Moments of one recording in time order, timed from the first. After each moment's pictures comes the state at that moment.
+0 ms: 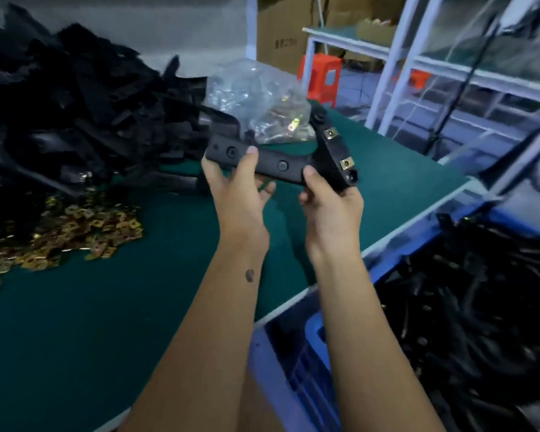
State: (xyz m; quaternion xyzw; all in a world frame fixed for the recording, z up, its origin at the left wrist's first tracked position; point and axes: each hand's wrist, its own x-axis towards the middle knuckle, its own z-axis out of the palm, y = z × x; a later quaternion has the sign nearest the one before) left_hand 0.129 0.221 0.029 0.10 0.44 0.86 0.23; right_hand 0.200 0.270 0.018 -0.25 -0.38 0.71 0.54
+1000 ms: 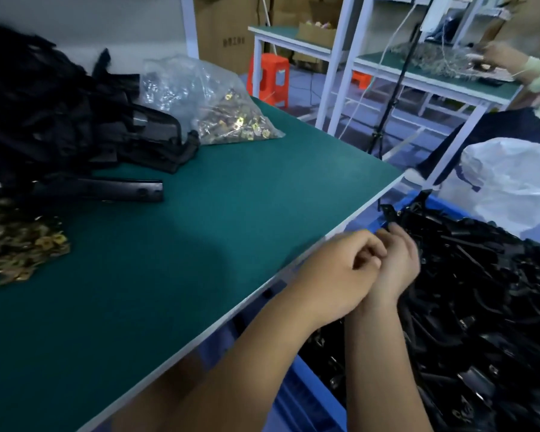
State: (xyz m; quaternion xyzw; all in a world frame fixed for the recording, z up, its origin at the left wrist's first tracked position) left_hand 0.261 0.243 -0.007 0.57 0.57 0.48 0.34; right_hand 0.319 0.302 -0.005 -0.48 -0.14 0.54 0.68
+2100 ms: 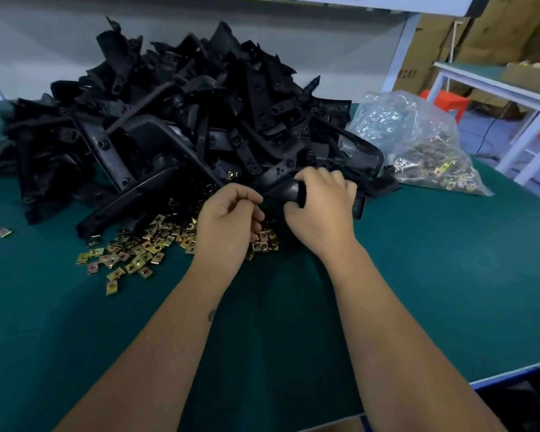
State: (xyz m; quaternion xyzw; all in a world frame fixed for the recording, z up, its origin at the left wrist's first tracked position) left_hand 0.005 0.072 0.003 0.14 0.69 0.71 0.05; right_hand 0.035 0.219 0.007 -0.16 -0.94 0.12 0.29
